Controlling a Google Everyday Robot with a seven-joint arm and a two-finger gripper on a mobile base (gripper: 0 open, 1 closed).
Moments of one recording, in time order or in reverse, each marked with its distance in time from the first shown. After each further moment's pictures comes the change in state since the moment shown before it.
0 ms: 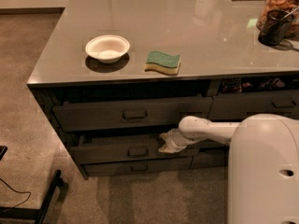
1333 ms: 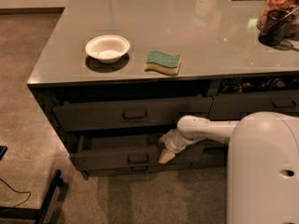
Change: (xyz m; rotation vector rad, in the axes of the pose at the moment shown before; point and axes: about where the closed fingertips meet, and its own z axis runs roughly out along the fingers) arm -0.002 0.014 -0.005 -0.038 0.016 0.020
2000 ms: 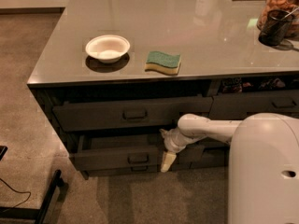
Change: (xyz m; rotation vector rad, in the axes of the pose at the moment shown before) arm -0.006 0.005 0.000 -0.039 -0.020 0.002
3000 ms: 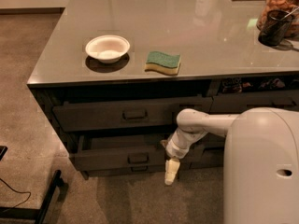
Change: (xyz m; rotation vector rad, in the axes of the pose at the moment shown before) arm -0.006 0.072 -0.027 -0.312 0.050 0.085
